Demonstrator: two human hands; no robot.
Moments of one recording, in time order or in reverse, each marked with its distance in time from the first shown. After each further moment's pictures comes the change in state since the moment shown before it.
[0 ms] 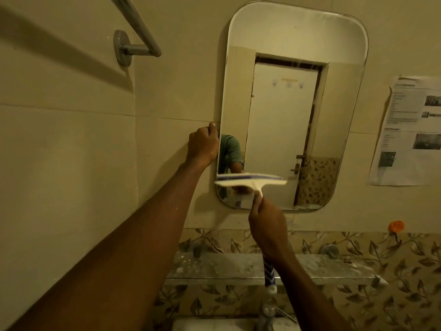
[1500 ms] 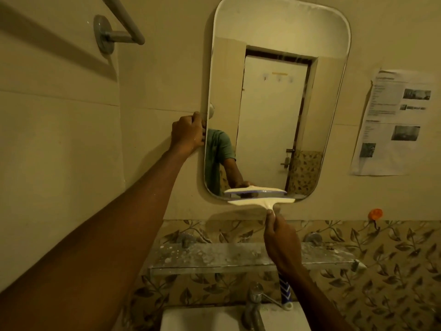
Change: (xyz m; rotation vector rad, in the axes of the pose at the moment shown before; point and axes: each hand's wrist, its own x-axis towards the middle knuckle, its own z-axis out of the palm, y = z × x) left_hand -0.009 0.018 -0.016 -0.095 -0.063 -0.101; right_hand -0.035 0.081 -0.022 -0.021 -0.029 0.118
